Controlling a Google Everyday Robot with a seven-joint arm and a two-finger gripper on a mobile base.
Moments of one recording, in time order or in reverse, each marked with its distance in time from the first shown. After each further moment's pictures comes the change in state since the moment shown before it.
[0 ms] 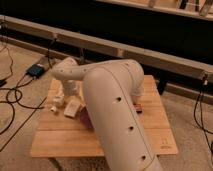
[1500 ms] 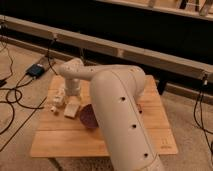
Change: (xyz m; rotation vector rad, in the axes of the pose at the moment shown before) arm 0.007 0.013 0.013 -0.118 0.101 -0.064
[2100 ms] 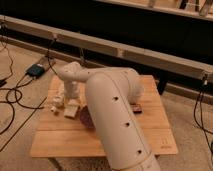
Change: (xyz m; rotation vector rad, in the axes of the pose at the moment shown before) arm 0.005 -0.003 0.026 0.051 0.049 -0.024
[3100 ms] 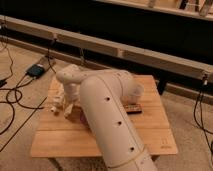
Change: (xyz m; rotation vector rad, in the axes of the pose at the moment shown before) arm -0.006 0.005 -0.013 0.034 -0.004 -0.025
